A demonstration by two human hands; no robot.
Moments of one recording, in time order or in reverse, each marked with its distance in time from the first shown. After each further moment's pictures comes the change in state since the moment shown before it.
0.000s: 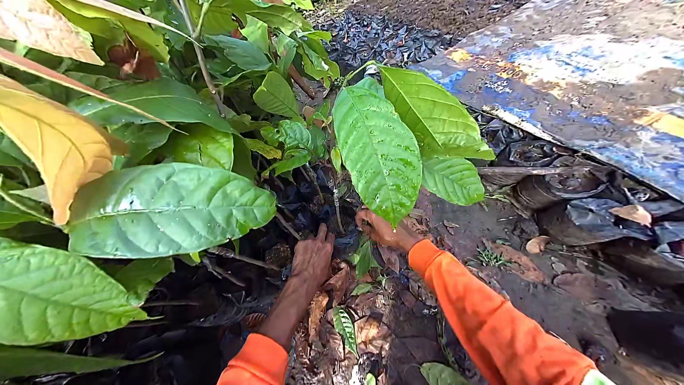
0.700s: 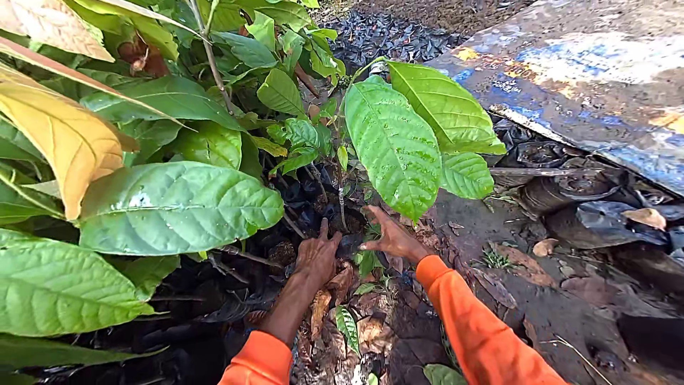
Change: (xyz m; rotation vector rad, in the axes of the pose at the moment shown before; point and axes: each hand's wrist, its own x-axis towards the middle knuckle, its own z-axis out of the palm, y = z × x) left_hand 0.000 -0.004 -0.003 -0.091 -0.054 0.012; right_hand -0.013 0.018 0.033 0.375 0.136 0.127
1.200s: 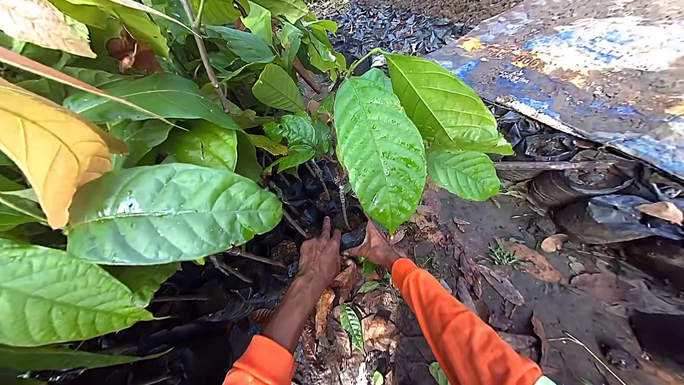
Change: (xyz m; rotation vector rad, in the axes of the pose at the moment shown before) left_hand -0.006 0.004 -0.001 -0.024 0.044 -0.044; right_hand 0.017 0.003 0.065 0.105 0.119 0.104
